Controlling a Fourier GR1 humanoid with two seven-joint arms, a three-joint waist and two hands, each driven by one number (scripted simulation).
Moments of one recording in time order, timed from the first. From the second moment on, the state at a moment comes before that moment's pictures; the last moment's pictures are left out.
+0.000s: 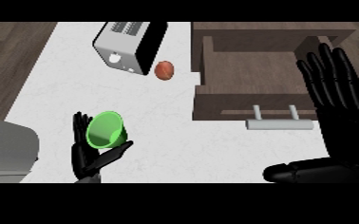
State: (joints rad) left arm -0.10 0.02 0.14 -0.81 0.36 0.17 -0.86; right arm -0.10 -0.07 -0.02 -2.10 -0.13 0.11 0.19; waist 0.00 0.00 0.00
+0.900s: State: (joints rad) left arm -0.22 0.04 0.17 -0.64 0.39 -0.07 -0.99; right arm -0.10 -0.09 -0.05 -2.09 -0.15 0.13 0.19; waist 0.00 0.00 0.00
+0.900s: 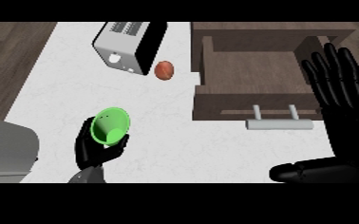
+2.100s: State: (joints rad) left arm -0.24 0.13 0.03 -0.98 0.33 -0.19 -0.84; right arm -0.08 -0.09 -0.06 -2.09 -0.16 0.14 0.17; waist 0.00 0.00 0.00
